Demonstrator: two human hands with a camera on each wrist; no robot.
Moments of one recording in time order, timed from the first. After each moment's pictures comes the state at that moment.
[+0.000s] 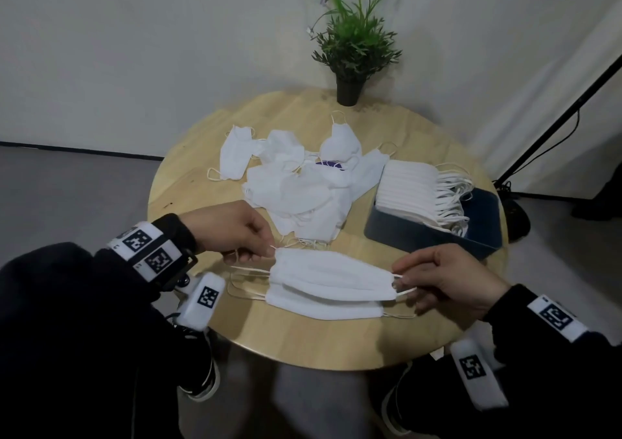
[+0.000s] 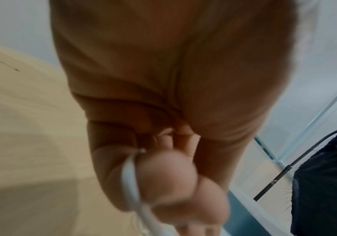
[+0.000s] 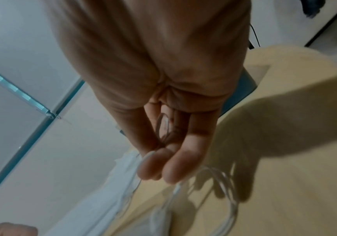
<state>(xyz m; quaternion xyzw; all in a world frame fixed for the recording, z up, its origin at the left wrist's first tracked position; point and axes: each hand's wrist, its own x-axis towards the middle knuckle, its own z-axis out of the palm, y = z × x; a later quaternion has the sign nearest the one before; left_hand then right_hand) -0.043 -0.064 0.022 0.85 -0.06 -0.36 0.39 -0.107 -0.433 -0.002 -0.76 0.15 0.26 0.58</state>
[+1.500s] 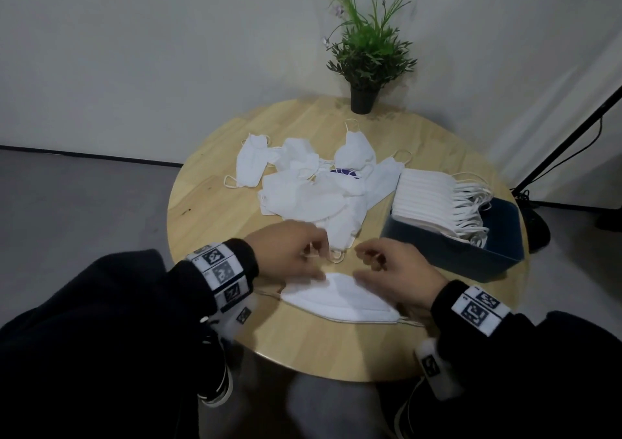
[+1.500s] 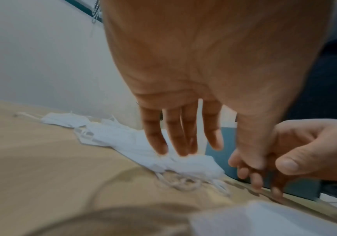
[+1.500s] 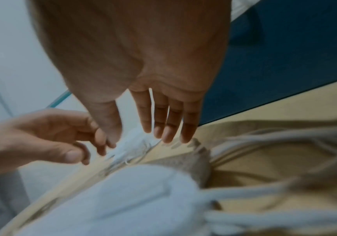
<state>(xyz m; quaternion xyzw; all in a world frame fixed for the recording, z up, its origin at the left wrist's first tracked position) -0.041 -0.105 -0.017 0.92 -0.27 -0.18 0.19 -0.076 -0.360 -0.029 -0.93 -0.09 0.15 0.31</state>
